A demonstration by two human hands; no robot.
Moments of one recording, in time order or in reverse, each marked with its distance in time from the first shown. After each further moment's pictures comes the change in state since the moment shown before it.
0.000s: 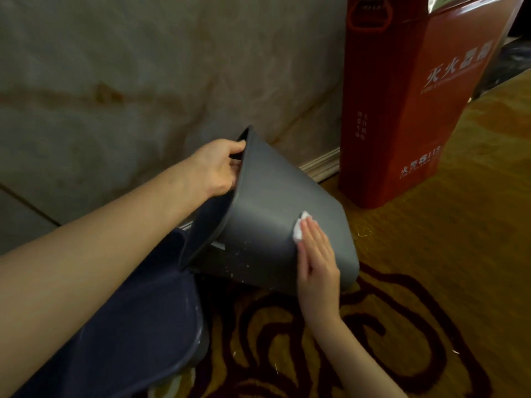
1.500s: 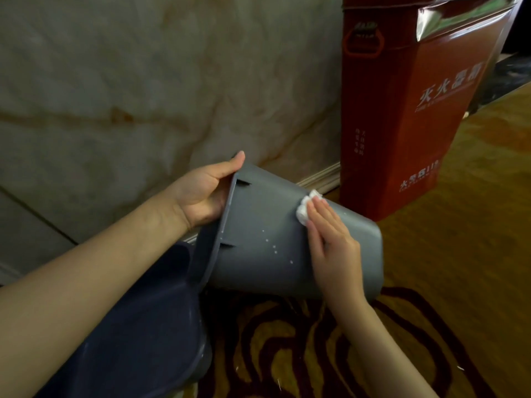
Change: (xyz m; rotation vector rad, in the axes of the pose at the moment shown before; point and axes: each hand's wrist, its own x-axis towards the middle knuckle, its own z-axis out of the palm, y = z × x) left_hand -0.040 0.020 0.022 -0.317 -0.014 -0.058; right_hand 0.053 -0.037 -0.042 0.015 -0.069 -0.014
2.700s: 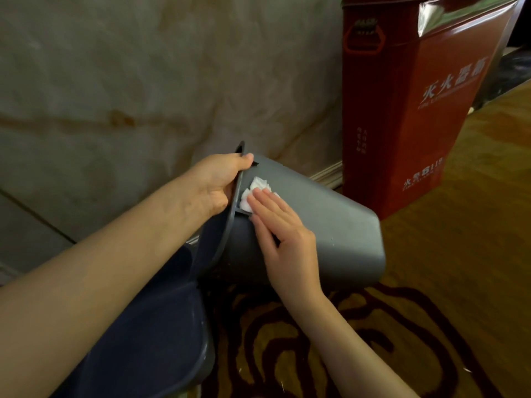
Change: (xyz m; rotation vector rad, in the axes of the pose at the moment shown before) left_hand 0.013 0.008 0.035 0.168 0.368 0.065; right_hand 0.002 -0.053 0.031 0.229 -0.062 -0.119
